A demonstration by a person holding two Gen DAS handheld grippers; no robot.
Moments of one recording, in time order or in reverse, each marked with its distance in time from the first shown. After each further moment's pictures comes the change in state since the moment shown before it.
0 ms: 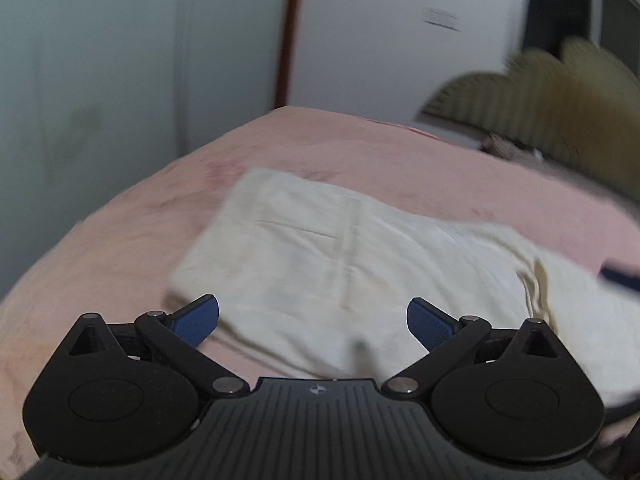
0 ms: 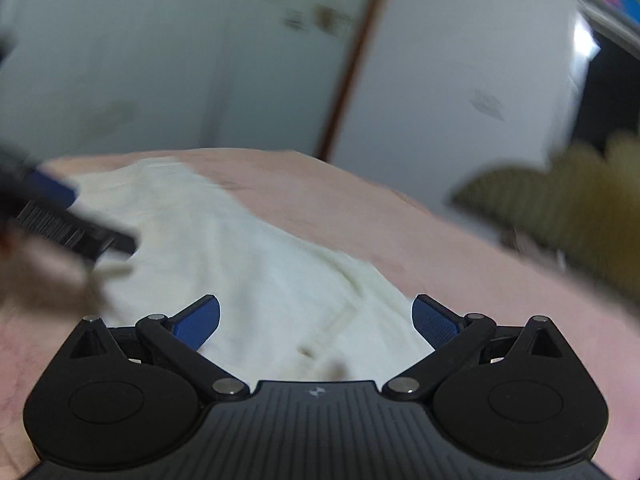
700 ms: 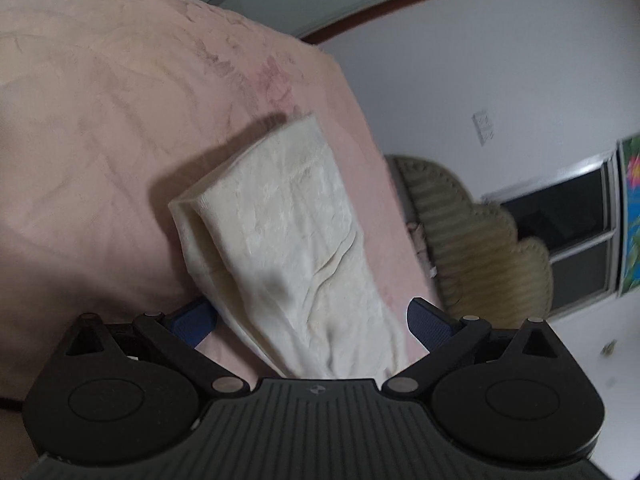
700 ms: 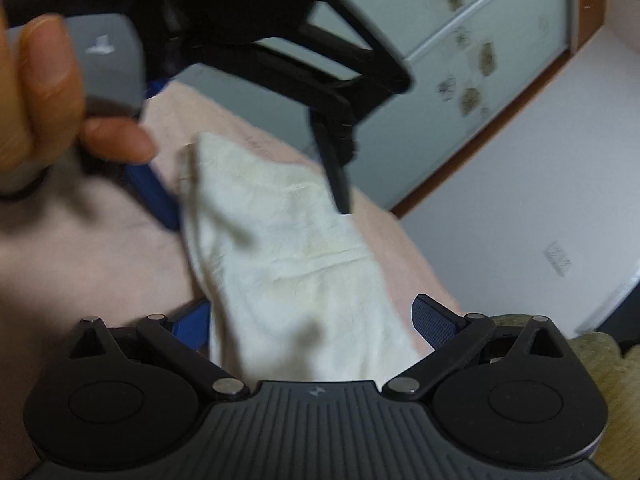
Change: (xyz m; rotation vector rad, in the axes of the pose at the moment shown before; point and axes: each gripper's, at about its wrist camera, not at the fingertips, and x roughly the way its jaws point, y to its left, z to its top) left arm 0.054 0.095 -0.005 -0.794 0.147 -0.457; right arm 0.071 0.115 0.041 -0.354 -0.098 -0.076
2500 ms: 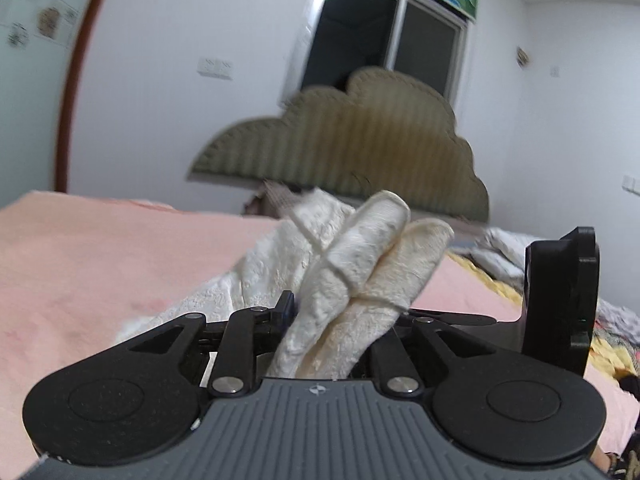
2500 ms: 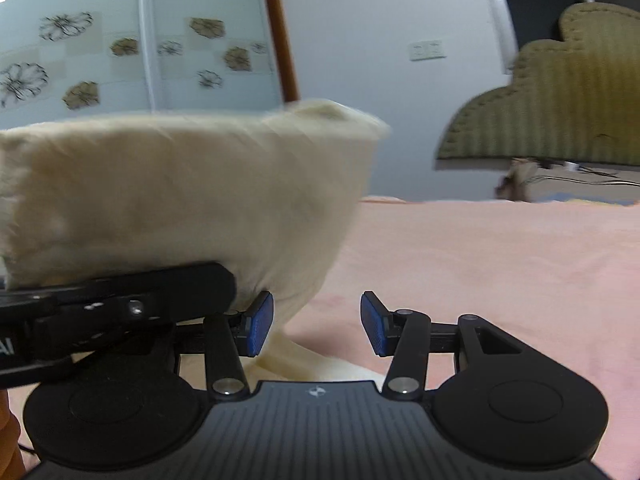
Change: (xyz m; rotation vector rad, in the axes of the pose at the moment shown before) left arm 0.104 -0.266 -0.262 1.054 0.002 -0.138; right arm -0.059 -0.288 -0.180 0.989 0.092 0.080
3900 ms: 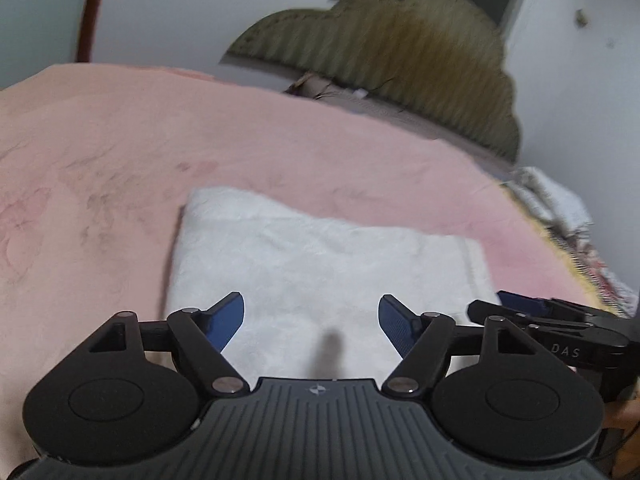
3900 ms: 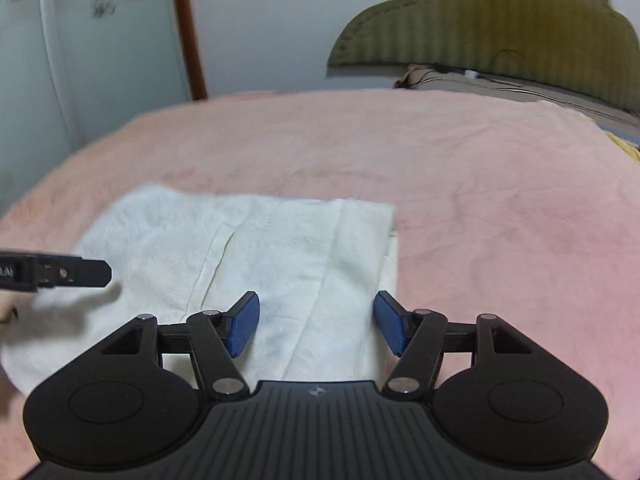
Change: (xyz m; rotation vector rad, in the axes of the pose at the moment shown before) left arm 0.040 0.105 -0.046 -0.124 0.277 0.003; right arm -0.029 -0.004 -0.057 0.095 0.174 -0.235
